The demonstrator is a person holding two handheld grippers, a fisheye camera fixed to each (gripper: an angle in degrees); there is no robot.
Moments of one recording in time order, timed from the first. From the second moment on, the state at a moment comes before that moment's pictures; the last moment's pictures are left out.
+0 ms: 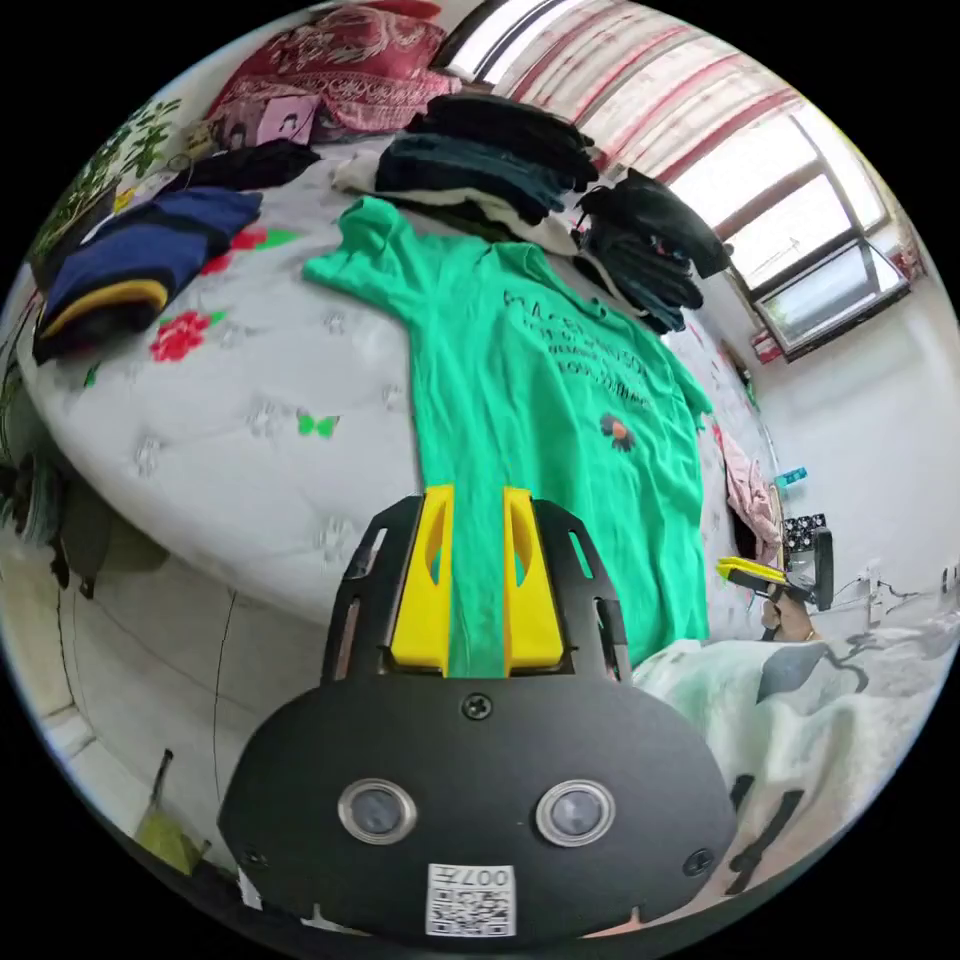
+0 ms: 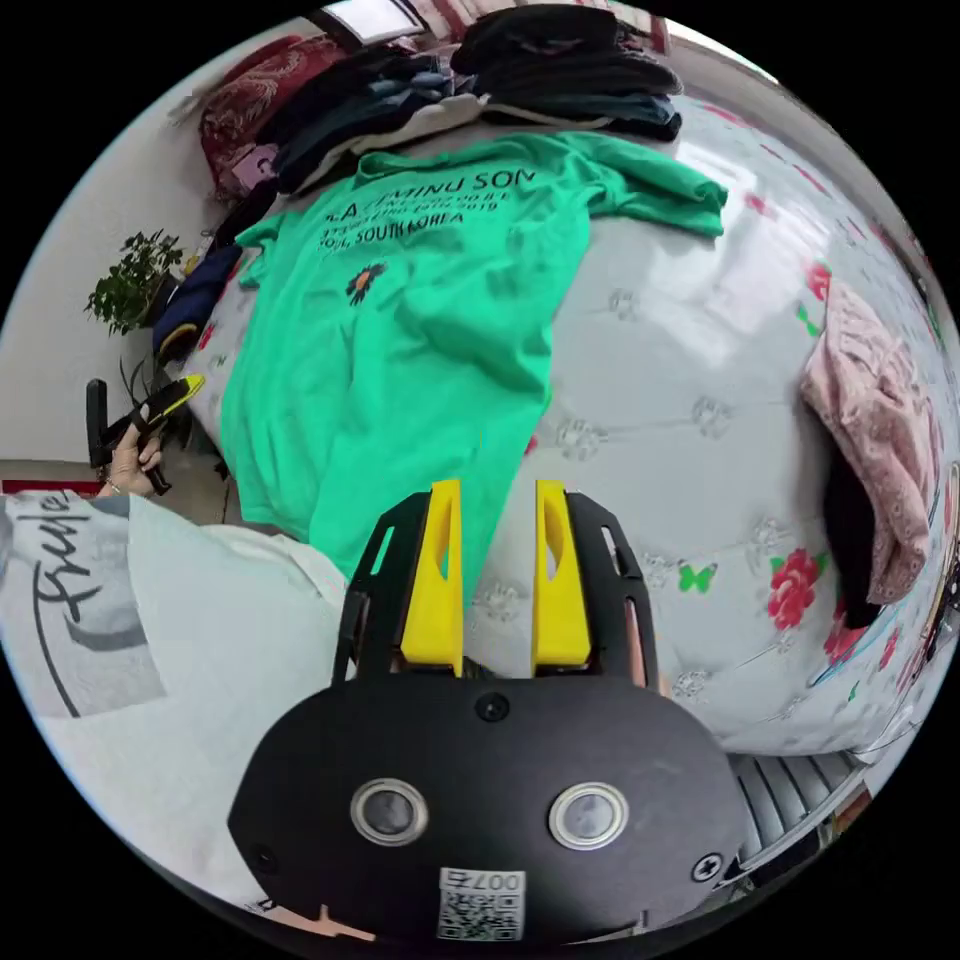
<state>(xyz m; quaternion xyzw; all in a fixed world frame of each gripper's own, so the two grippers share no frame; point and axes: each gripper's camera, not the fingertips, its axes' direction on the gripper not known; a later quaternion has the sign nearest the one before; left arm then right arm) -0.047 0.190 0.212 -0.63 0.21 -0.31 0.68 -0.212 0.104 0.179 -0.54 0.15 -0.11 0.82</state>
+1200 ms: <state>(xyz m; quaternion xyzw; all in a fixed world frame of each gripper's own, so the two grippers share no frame) -0.048 0.223 0.119 -0.74 0.15 -0.23 0.61 -0.129 0.100 0.059 -0.49 0.10 -0.19 0.84</state>
